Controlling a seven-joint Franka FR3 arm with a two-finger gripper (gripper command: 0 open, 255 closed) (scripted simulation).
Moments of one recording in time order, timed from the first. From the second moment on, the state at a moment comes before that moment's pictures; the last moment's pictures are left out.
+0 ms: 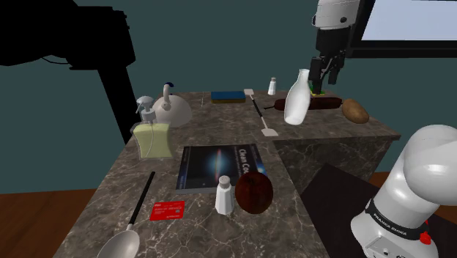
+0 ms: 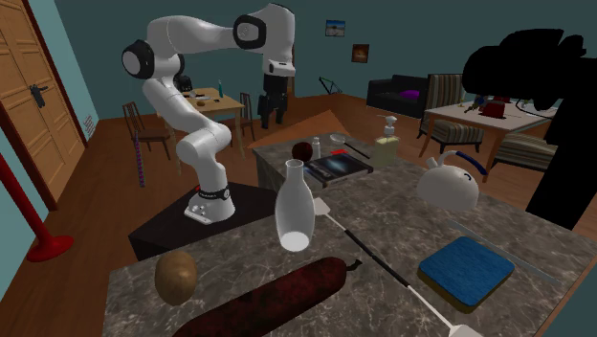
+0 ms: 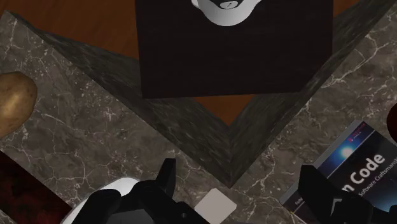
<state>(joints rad) 0.01 -0.75 0.04 -2.32 -0.06 1.47 0.13</state>
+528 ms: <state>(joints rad) -0.03 -0.61 0.04 -2.36 -0.05 1.68 0.23</state>
